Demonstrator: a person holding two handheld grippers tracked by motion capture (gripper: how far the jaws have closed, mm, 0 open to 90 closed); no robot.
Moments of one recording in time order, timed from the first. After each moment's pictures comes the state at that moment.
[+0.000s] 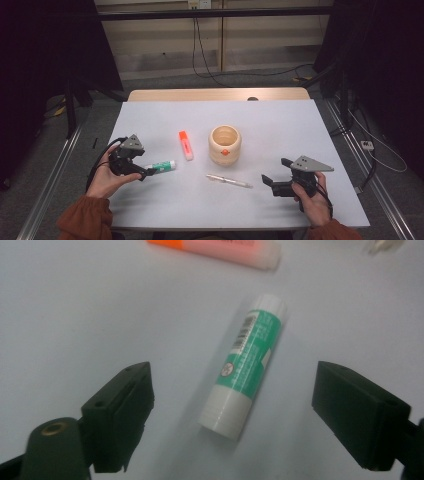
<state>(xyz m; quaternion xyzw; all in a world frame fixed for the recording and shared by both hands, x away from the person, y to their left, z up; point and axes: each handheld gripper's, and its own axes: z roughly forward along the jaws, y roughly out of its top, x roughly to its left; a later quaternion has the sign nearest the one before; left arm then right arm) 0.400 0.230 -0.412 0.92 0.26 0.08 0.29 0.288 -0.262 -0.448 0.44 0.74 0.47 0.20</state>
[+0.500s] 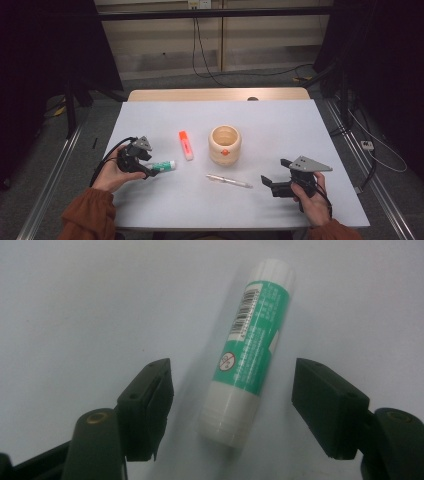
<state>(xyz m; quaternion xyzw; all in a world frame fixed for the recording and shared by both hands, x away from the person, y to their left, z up) 0.416 0.220 -0.427 0.94 0.23 0.04 0.24 0.288 -0.261 -0.449 0.44 0.74 0.47 0.20</state>
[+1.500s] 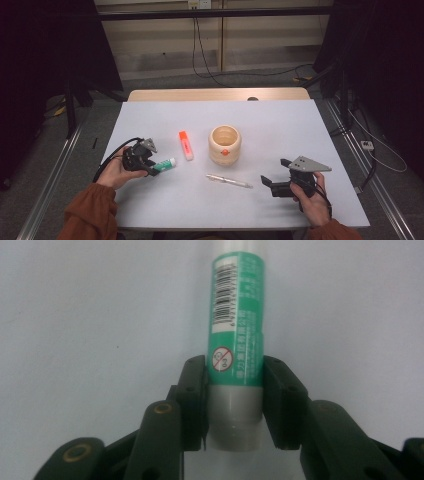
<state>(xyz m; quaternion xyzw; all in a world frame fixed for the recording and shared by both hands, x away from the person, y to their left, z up) 0.423 0.210 -0.434 0.96 0.21 0.00 0.19 0.289 -0.260 -0.450 0.44 0.75 0.46 0.20</state>
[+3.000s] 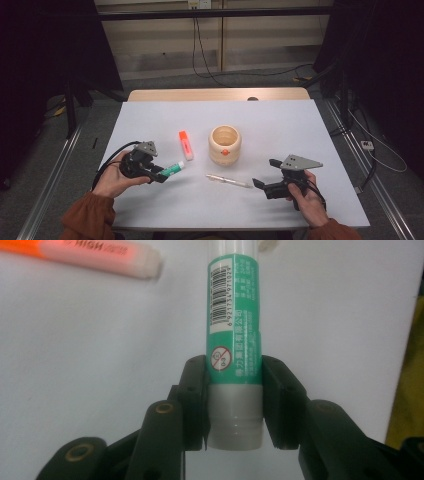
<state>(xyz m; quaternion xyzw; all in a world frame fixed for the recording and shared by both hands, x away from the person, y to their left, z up) 0.383 0.192 -0.398 0.94 0.19 -0.04 0.29 0.294 -0.240 -0.442 0.38 0.77 0.48 0.15</state>
